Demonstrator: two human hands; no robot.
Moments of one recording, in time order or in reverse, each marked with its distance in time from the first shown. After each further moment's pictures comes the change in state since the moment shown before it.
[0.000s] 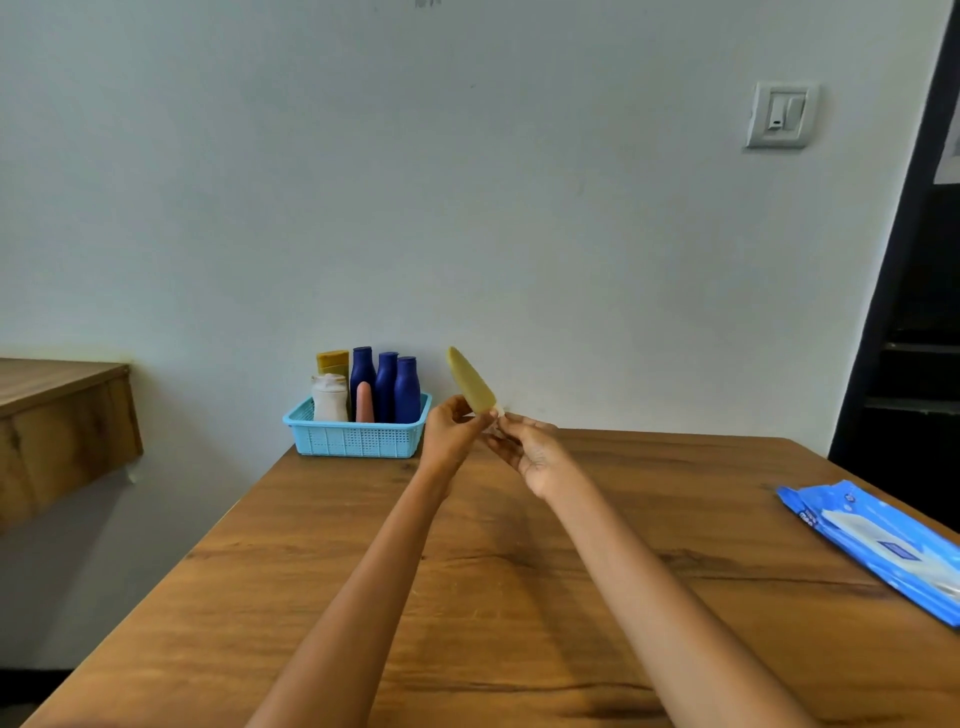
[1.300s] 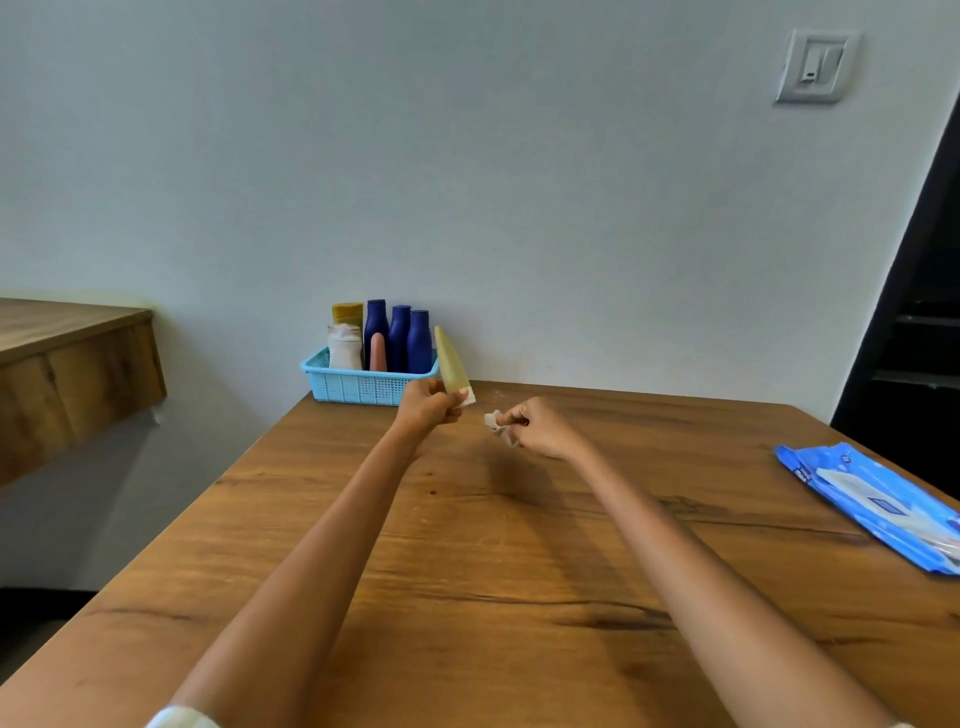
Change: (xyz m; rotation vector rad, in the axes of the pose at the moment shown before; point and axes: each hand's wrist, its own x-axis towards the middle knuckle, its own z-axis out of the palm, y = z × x) left_hand -0.021 -0.002 -0.041 0.129 0.018 -0.277; right_hand -0.013 0.014 -0.028 -1.403 -0.209 -0.250
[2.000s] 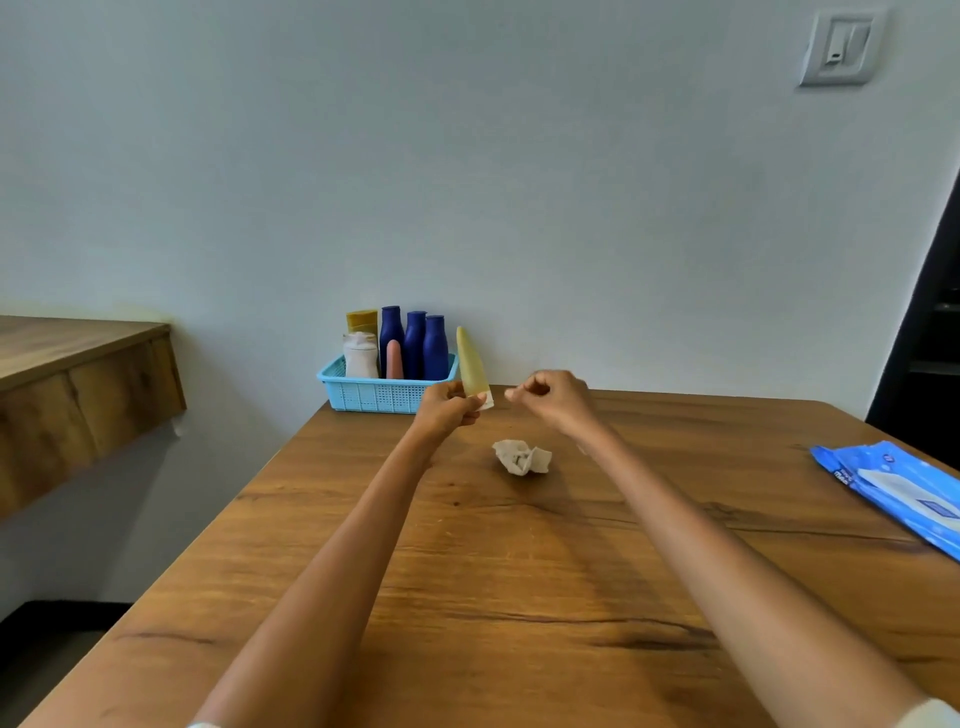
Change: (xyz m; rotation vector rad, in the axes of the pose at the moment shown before) left_hand 0.006 0.001 -0.007 0.063 -0.058 0.037; right_hand 0.027 -0.007 -0.005 0.194 0.264 -0.013
